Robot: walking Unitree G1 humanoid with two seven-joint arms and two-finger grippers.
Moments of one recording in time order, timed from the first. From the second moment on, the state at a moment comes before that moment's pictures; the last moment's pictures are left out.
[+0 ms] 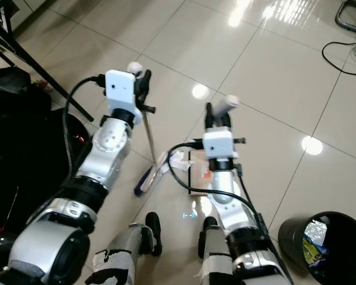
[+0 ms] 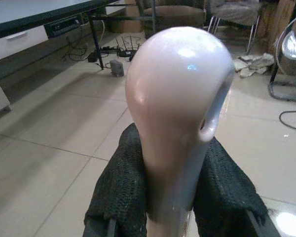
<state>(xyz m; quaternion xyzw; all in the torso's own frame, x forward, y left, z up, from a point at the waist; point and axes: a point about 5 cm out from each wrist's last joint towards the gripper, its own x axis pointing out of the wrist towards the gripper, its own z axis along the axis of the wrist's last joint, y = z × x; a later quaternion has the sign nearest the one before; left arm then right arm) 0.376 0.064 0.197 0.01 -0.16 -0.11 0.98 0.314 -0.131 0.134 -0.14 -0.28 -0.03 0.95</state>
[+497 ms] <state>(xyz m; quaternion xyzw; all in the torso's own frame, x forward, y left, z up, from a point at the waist) 0.377 0.047 0.220 -0.10 -0.19 -0.17 0.96 0.314 -0.138 0.135 -0.14 -0.28 -0.05 0.95</state>
